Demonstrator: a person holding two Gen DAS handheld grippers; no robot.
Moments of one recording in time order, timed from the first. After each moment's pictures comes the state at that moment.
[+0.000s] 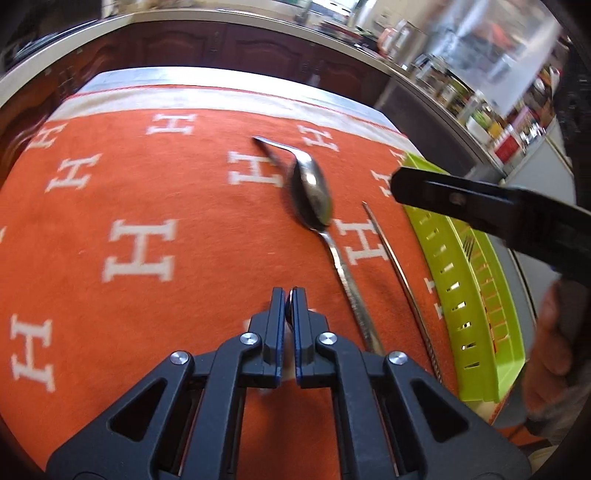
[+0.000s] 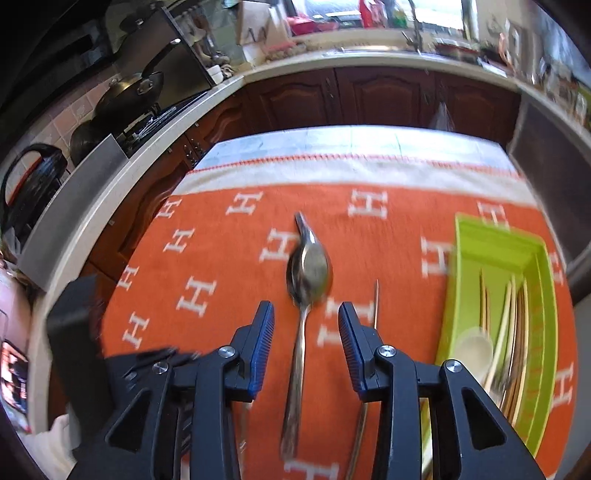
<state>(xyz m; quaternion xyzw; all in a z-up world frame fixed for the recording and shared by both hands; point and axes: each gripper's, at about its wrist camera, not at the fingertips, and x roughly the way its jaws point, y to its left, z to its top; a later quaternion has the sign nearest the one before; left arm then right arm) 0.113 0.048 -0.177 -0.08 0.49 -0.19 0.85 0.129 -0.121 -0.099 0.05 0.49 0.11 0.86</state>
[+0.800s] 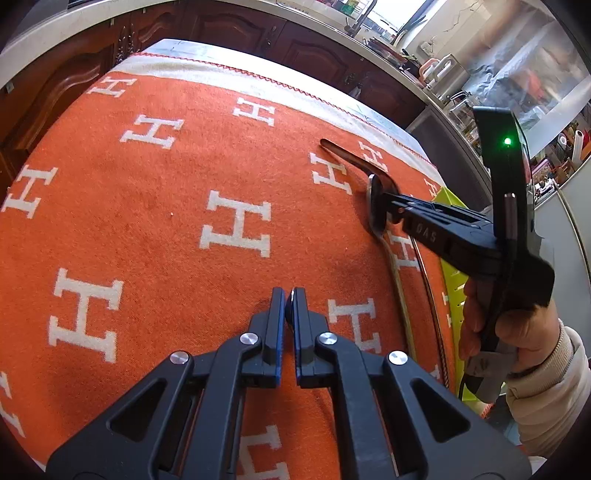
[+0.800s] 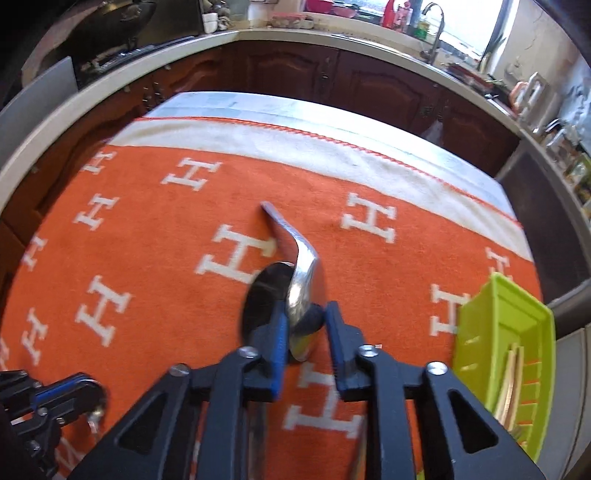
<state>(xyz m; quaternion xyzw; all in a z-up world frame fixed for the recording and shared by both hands) 0.109 0.114 -0.181 -0.16 0.50 -0.15 0.84 0.198 -0.077 -0.177 -0.10 0.52 0.03 0.85</state>
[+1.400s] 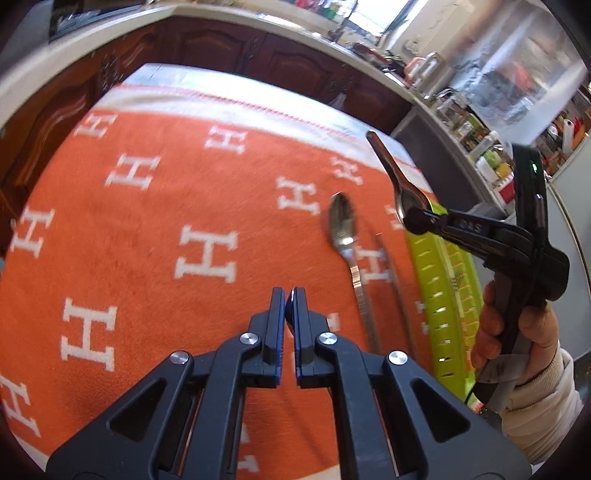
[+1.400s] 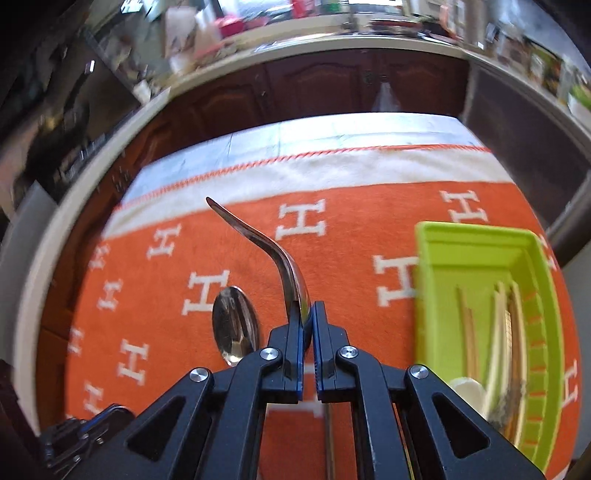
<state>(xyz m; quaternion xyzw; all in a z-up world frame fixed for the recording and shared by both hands) 0.114 0.089 -0.136 -0.14 0.48 -0.17 0.85 0.185 -0.170 -0.138 0.12 0.51 -0.01 0.86</state>
